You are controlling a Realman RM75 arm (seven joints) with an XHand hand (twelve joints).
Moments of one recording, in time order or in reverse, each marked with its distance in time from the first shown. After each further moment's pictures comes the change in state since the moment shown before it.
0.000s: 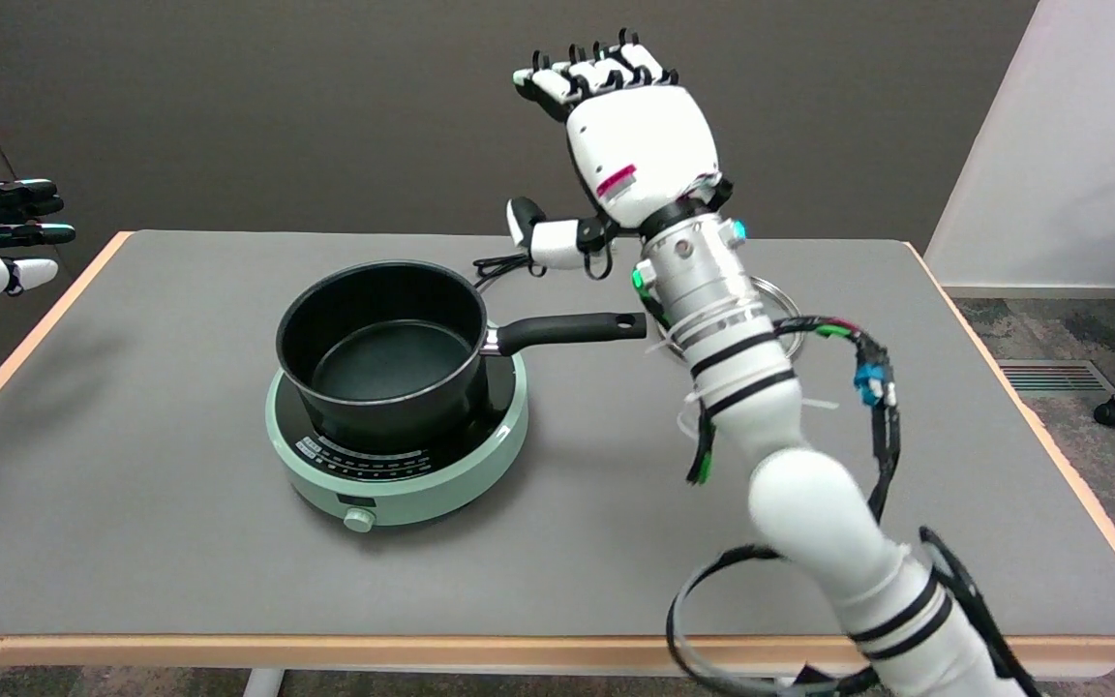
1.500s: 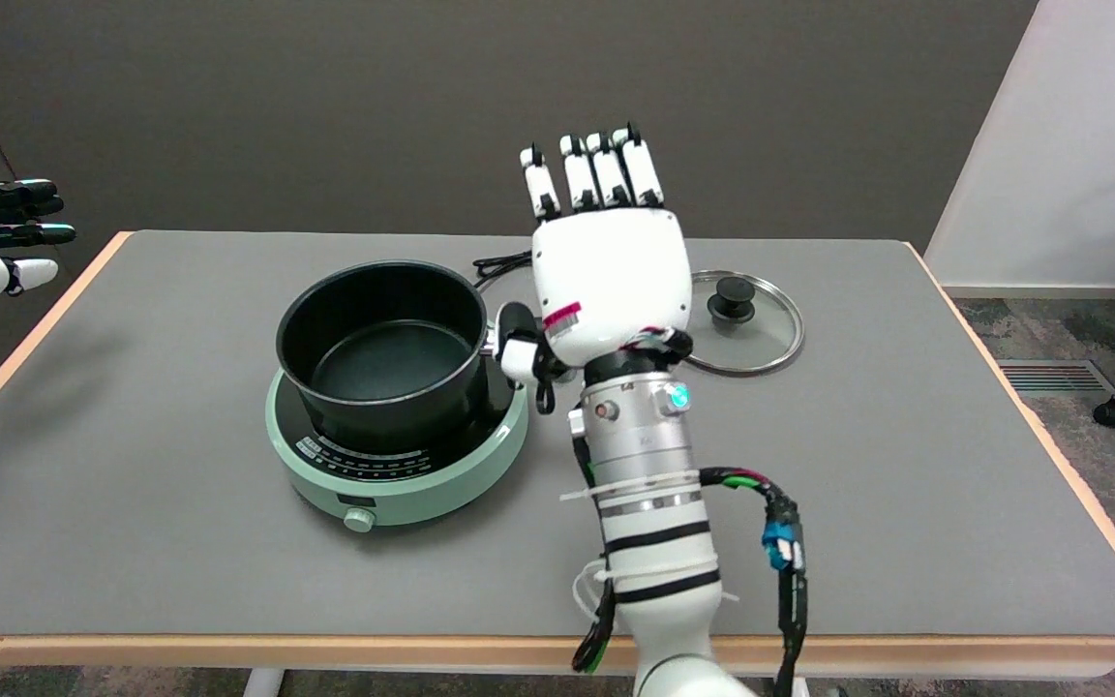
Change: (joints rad) arm -0.141 -0.095 -0.502 -0.031 0.019 0.657 -0.526
